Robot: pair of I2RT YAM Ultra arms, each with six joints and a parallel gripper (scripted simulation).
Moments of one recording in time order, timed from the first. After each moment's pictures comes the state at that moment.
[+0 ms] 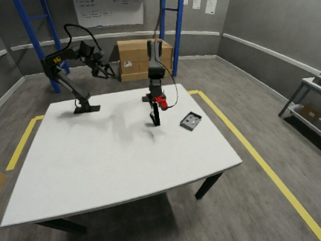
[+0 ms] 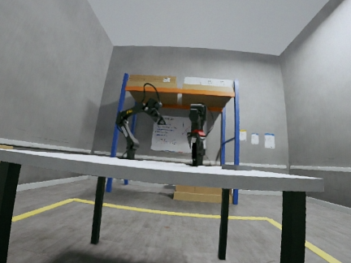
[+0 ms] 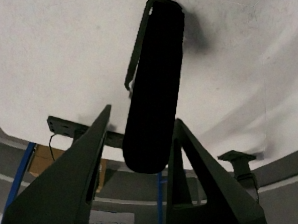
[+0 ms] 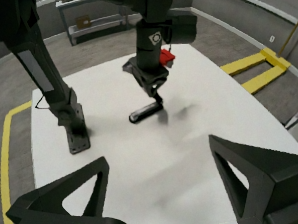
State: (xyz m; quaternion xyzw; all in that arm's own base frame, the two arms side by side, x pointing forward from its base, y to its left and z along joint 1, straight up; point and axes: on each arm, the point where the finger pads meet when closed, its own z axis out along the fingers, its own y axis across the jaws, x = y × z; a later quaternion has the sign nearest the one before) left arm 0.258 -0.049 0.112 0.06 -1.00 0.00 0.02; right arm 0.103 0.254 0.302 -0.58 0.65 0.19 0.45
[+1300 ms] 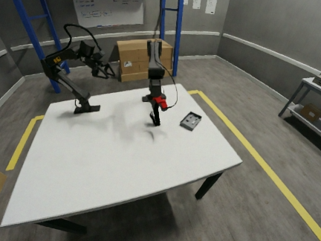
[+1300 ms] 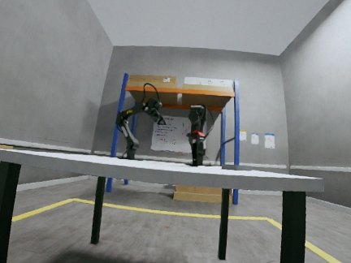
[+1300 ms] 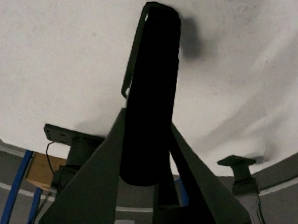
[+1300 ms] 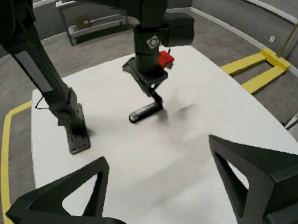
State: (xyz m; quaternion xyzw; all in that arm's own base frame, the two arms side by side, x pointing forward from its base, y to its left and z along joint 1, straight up) left arm 0.259 -0.050 0.104 0.06 -1.00 0.00 0.00; right arm 0.103 0.254 0.302 -0.58 0.65 0.19 0.45
